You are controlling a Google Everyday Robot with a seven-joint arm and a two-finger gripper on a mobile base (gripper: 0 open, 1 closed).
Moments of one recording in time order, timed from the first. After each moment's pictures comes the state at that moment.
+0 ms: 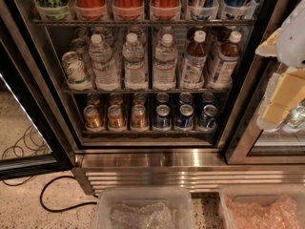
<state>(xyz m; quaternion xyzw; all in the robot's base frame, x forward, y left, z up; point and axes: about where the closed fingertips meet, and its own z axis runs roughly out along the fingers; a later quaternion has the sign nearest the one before) 0.438 -0.217 0.976 -0.60 0.78 -0.03 0.16</state>
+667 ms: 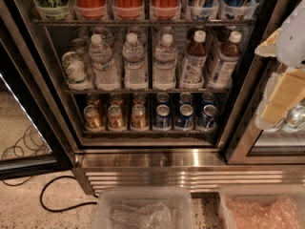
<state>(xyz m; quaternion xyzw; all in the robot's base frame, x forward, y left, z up) 0.438 -0.215 0.976 -0.60 0.78 -0.03 0.17</state>
